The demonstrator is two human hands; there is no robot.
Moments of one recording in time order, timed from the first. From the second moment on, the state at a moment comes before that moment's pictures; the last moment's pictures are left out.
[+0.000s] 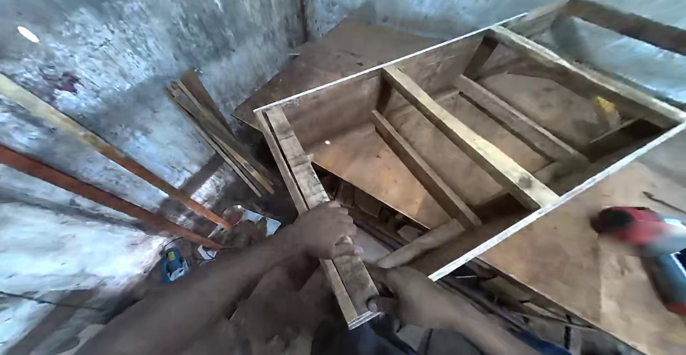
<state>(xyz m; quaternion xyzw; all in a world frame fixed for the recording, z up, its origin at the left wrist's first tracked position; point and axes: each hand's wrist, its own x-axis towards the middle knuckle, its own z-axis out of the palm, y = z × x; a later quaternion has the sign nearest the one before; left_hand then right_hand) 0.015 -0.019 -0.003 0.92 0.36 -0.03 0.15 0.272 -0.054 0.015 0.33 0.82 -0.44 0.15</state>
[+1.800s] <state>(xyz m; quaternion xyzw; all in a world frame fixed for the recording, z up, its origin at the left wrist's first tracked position) -0.179 0.187 -0.006 0.93 0.38 0.01 0.04 0.266 -0.058 0.029 0.35 0.82 -0.42 0.20</state>
